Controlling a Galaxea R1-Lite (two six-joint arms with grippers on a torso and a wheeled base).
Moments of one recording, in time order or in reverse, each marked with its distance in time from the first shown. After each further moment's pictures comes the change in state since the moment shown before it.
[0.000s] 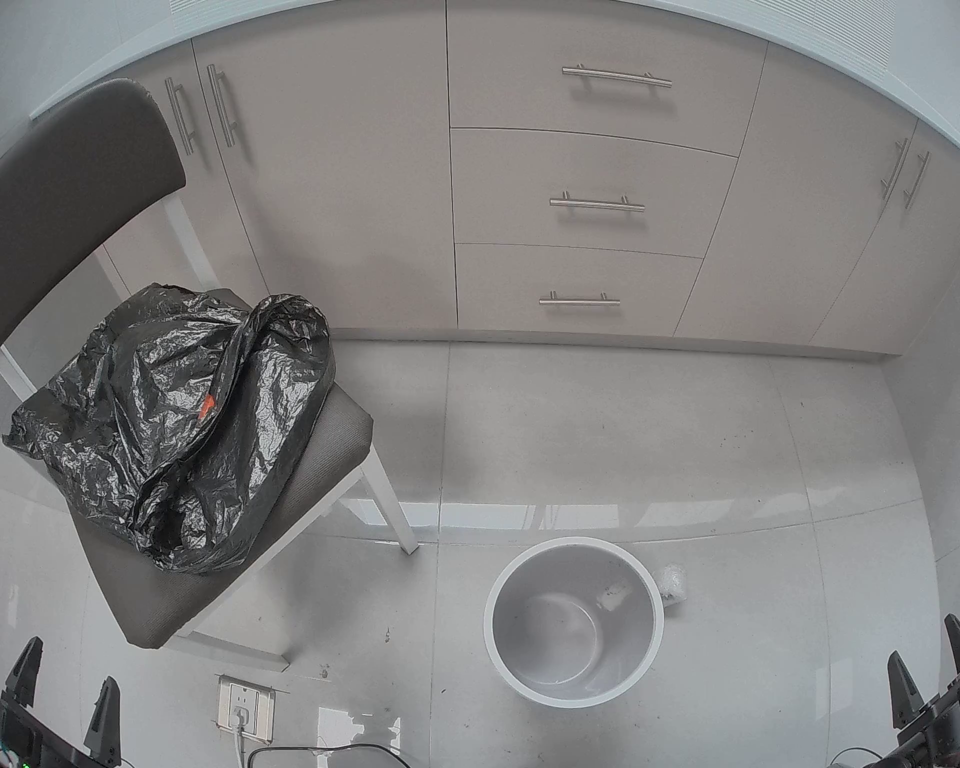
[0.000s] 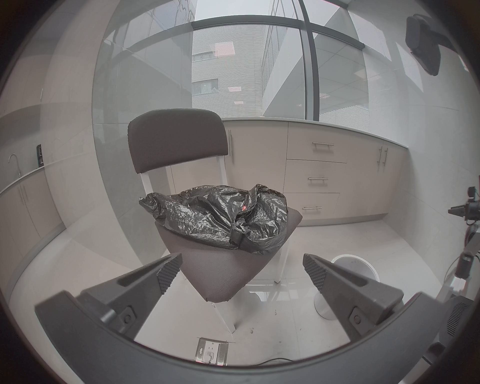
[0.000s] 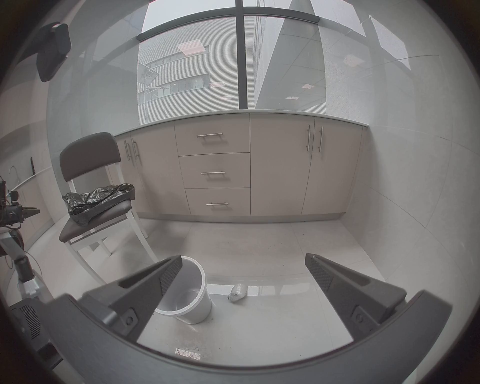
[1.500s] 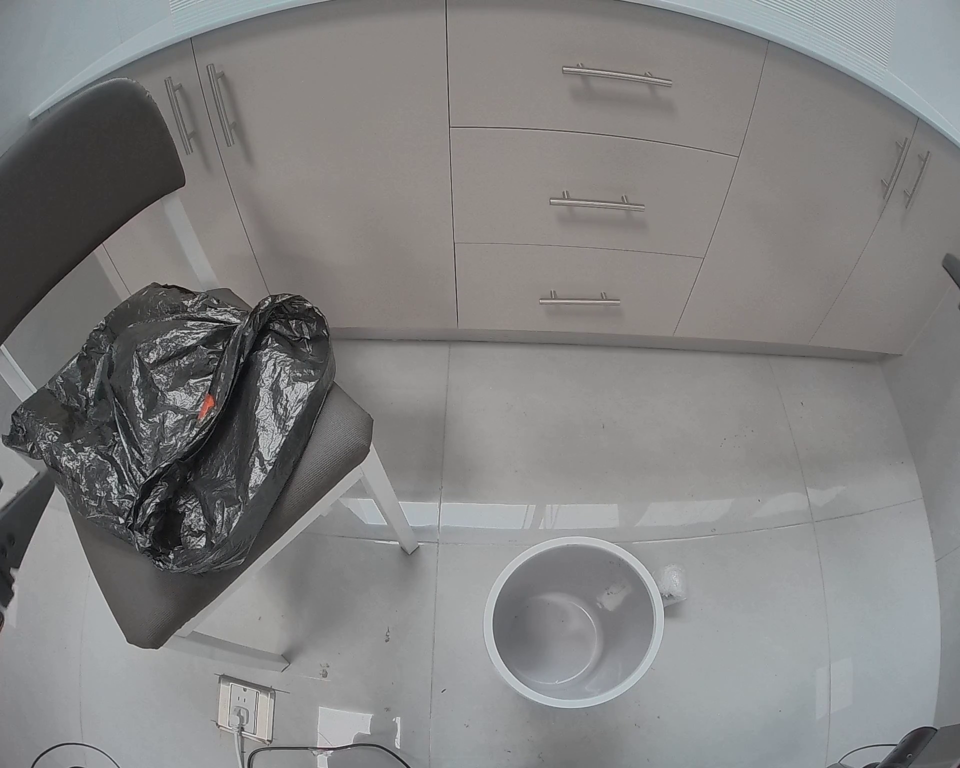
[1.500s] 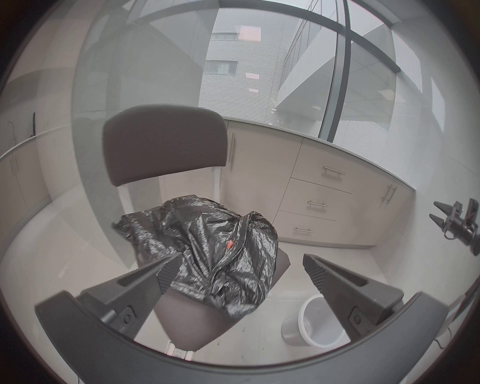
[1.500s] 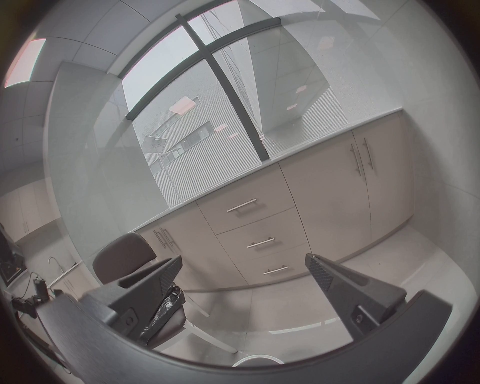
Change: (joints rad) left arm -0.076 0.602 -0.497 -0.024 0.032 -0.199; right arm 0.228 0.886 -0.610 -0.554 0.004 0.335
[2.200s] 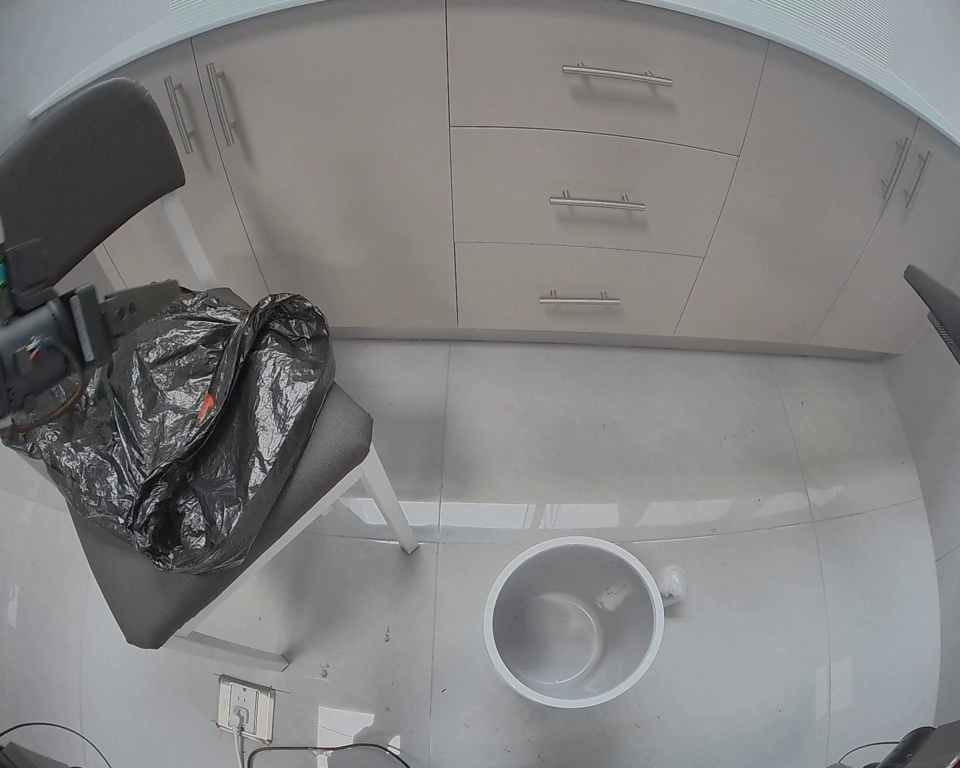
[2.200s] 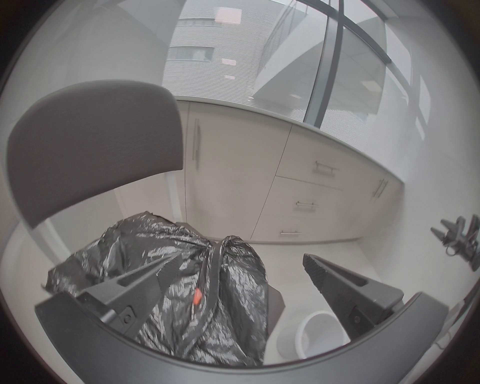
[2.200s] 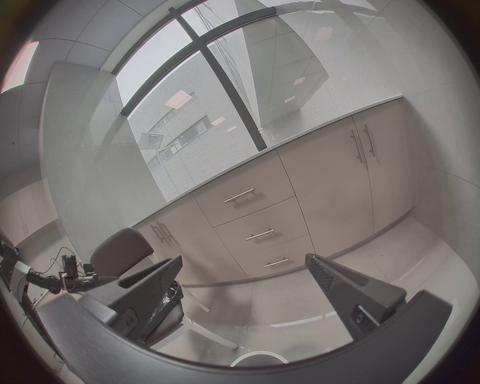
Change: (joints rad) left arm 0.034 0.673 -0.424 -0.198 -0.214 0.062; right arm 0.000 0.102 0.046 -0.102 0.012 0.021
